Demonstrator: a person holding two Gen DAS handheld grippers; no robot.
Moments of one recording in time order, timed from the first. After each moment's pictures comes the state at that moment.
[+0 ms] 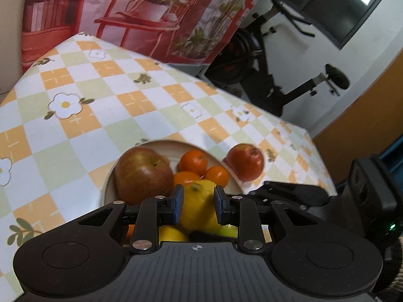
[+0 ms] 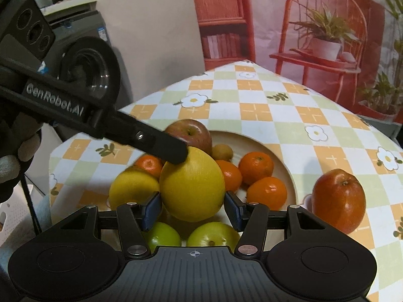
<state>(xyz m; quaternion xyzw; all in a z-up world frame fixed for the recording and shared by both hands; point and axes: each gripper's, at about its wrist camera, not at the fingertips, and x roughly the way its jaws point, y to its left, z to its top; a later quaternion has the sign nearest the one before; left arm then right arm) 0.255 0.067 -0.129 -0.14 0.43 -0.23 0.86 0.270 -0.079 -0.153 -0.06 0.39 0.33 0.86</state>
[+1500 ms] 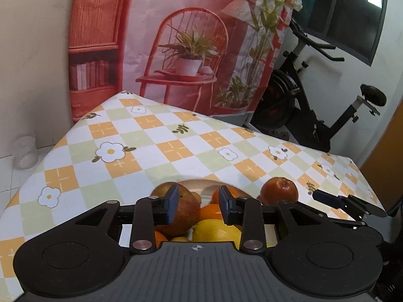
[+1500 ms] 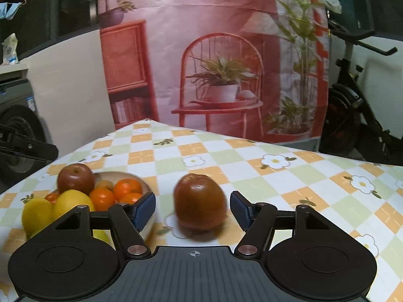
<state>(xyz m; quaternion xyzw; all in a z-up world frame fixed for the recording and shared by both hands) 0.213 0.041 -0.098 -0.07 0.32 -0.10 0.94 0.245 -0.199 -0.168 0.01 0.24 0.15 0.96</state>
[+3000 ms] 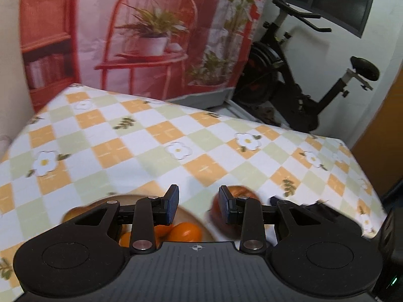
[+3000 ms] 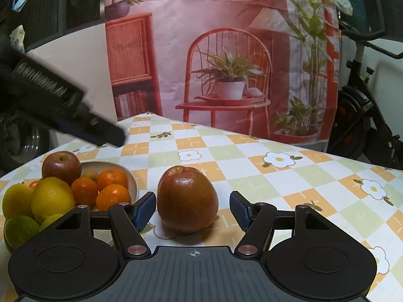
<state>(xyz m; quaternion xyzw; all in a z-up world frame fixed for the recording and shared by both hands) 0.283 -0.038 -0.101 -0.05 0.37 -0.15 0.91 0.270 -0.205 -0.190 -0.01 0.24 0.18 0.95</state>
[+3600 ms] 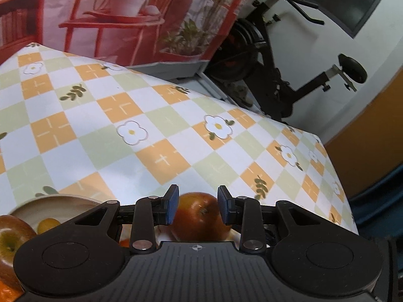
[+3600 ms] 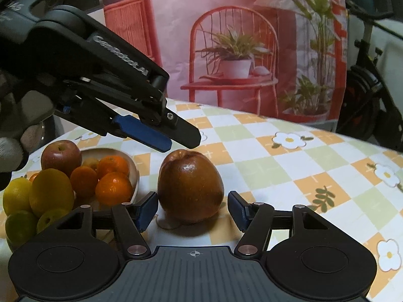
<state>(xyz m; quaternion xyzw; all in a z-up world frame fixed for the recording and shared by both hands) 0.334 -0.061 -0.136 -0.12 0.44 -0.22 0.86 0.286 -0.206 -0.197 0.01 0.29 0.20 0.94</state>
